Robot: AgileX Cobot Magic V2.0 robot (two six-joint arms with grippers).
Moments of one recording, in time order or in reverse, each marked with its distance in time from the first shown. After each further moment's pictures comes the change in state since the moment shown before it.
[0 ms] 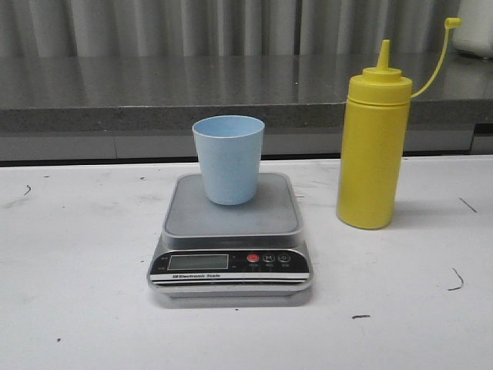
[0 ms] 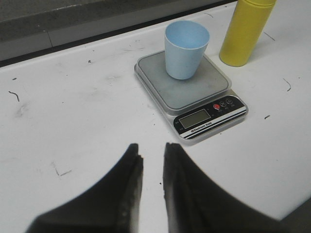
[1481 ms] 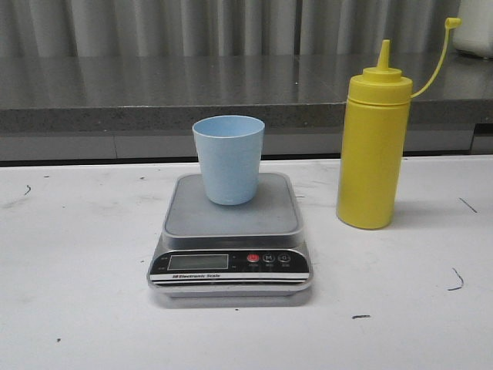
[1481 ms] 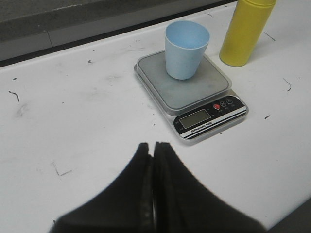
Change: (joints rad) left arm 0.000 0.000 0.000 0.000 0.000 0.000; right arm 0.000 0.000 0.000 -0.023 0.000 0.000
